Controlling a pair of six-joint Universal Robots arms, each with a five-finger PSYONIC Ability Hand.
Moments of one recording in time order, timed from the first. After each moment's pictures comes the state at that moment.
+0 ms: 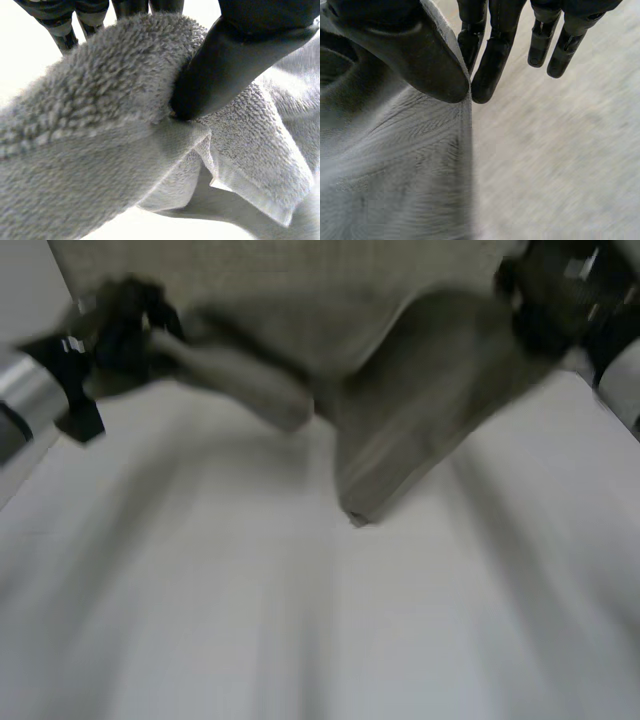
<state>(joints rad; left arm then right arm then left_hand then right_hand) 4.62 -1.81 -1.41 3.28 -1.00 2.92 1.76 -1.44 1.45 -0.20 1.14 2.78 1.27 1.27 0.23 0.23 1.13 1.32 1.31 0.22 0.25 1.16</state>
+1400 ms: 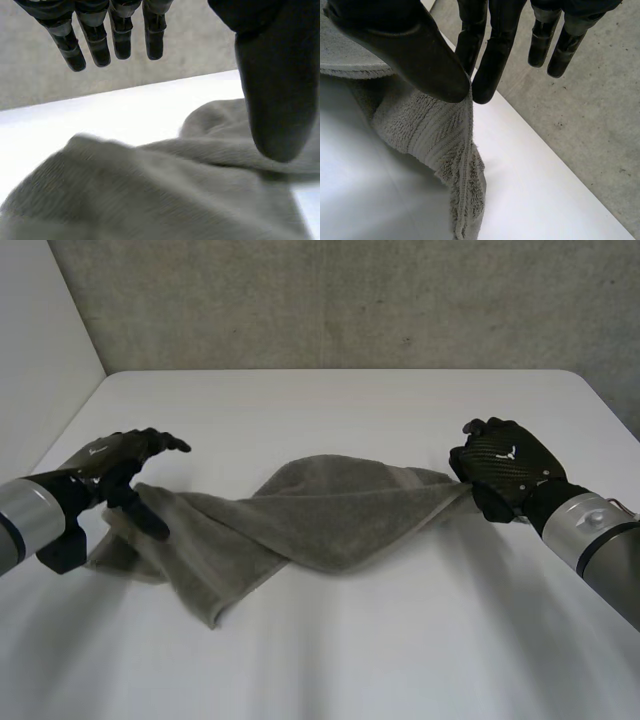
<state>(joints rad) 4.72 -1.75 -1.72 3.09 -1.01 3.19 1.75 -1.35 1.78 -0.23 1.11 2.63 0.28 0.25 0.23 0.23 0.06 1.32 1.31 0.22 0.25 1.16</state>
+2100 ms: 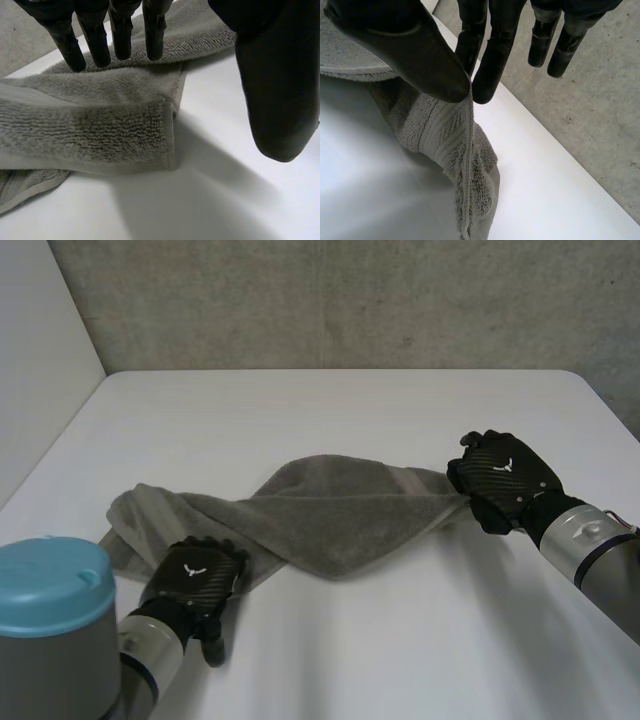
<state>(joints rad) 4.12 -1.79 -1.94 3.23 -1.70 3.32 1.75 -1.35 1.82 -0.23 1.11 2.62 0.28 0.25 0.23 0.23 0.06 1.32 1.31 0.22 0.25 1.16</state>
